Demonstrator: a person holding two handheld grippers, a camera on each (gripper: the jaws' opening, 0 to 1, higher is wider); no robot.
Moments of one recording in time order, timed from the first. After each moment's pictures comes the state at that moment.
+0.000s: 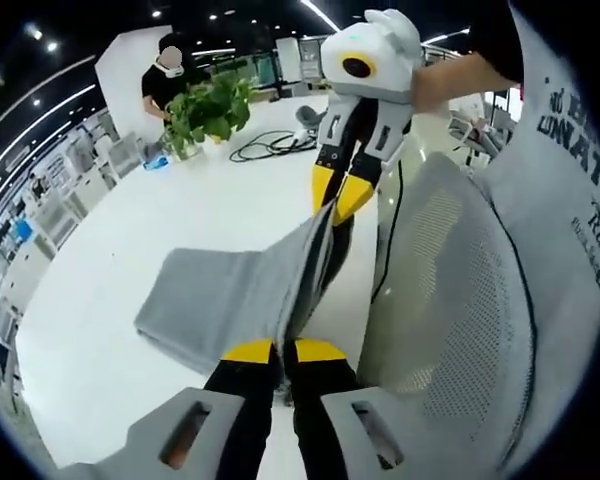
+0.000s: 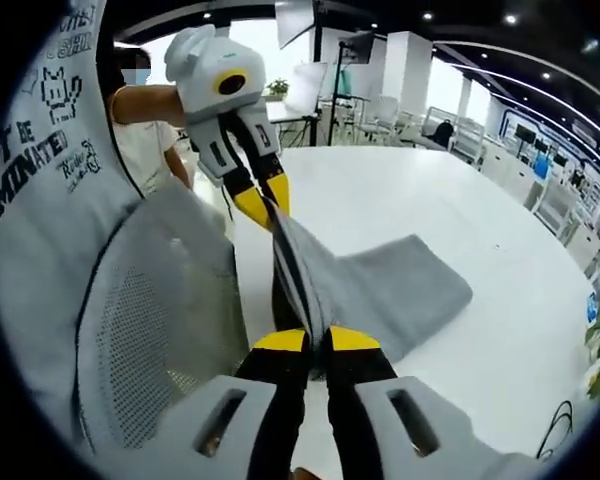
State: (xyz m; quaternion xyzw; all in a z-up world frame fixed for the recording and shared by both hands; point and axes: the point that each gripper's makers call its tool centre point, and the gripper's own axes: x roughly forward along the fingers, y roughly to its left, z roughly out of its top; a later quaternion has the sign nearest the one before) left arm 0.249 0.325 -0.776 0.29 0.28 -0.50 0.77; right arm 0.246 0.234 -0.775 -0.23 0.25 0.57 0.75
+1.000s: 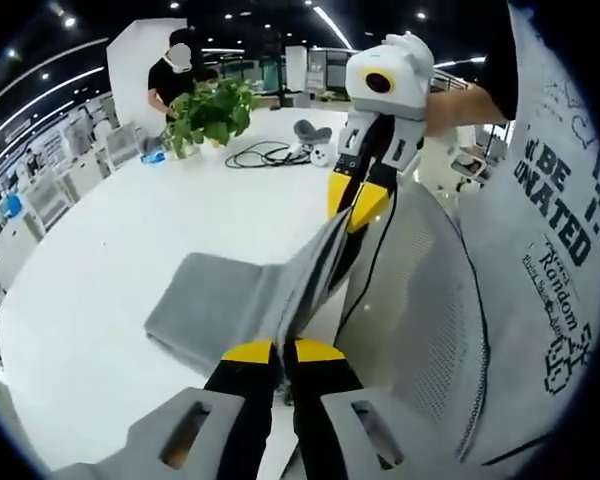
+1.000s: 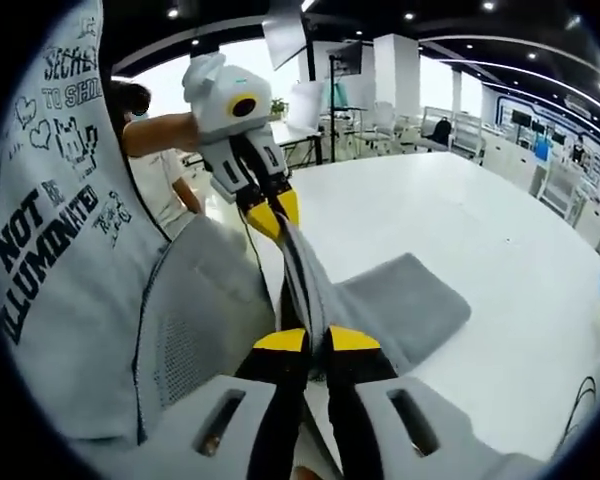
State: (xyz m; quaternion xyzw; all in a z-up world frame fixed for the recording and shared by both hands) left arm 0.239 0.330 -0.761 0.23 0.30 -0.52 0.76; right arm 0.226 0.242 -0.751 -0.16 0.27 0.58 0.75
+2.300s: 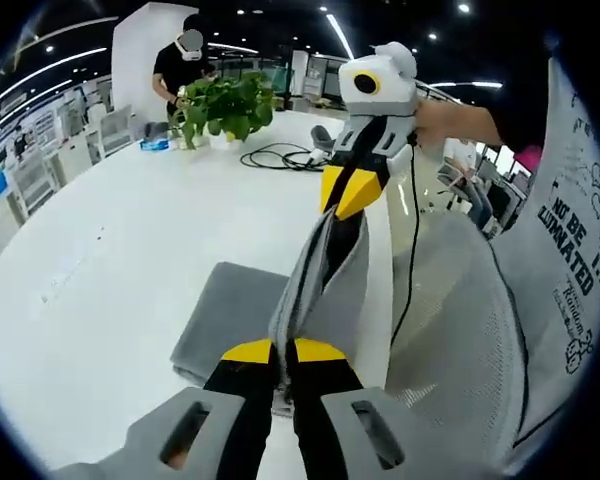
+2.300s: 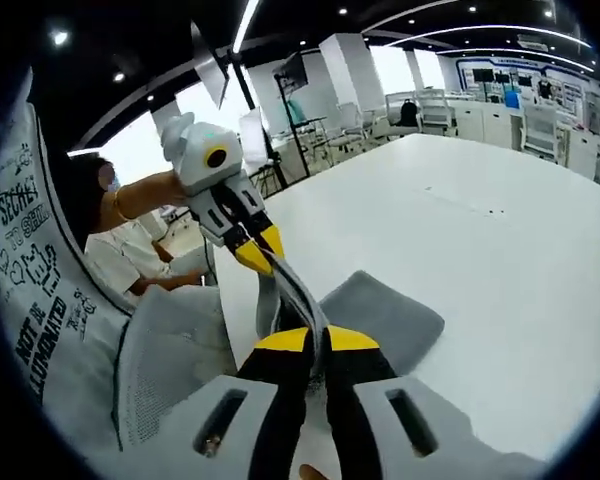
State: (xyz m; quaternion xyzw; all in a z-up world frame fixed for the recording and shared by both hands) left arm 0.341 0.332 -0.782 0.19 0.33 -0.55 0.75; right arm 0.341 0.242 -0.752 -0.02 0.32 0.55 0.77
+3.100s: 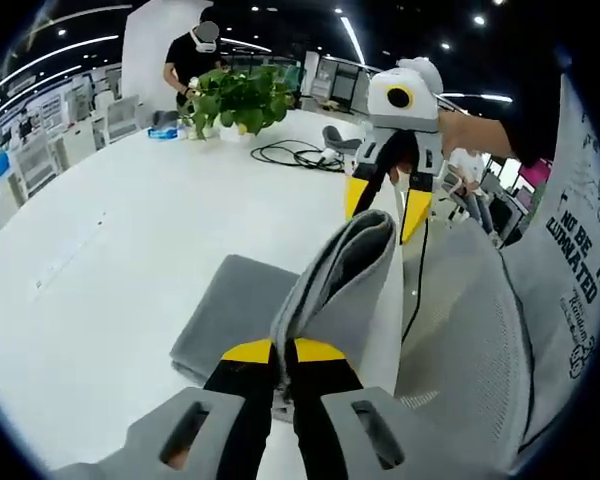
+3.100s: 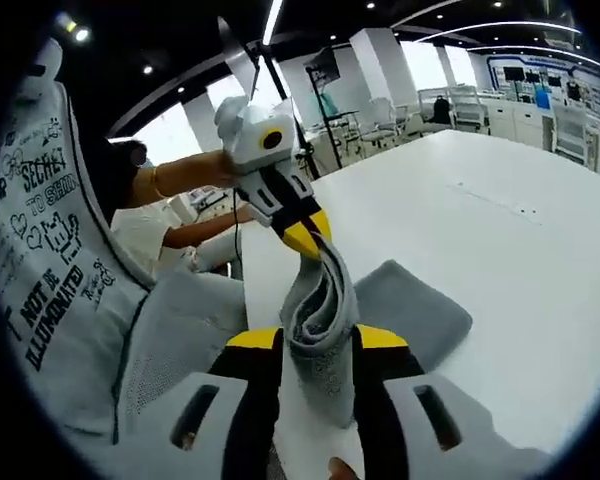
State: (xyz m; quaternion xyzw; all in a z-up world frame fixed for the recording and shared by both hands) left arm 0.355 0.334 -0.794 0.16 0.35 -0.54 0.75; right arm 0.315 0.247 -0.765 -0.04 0.31 0.61 0.73
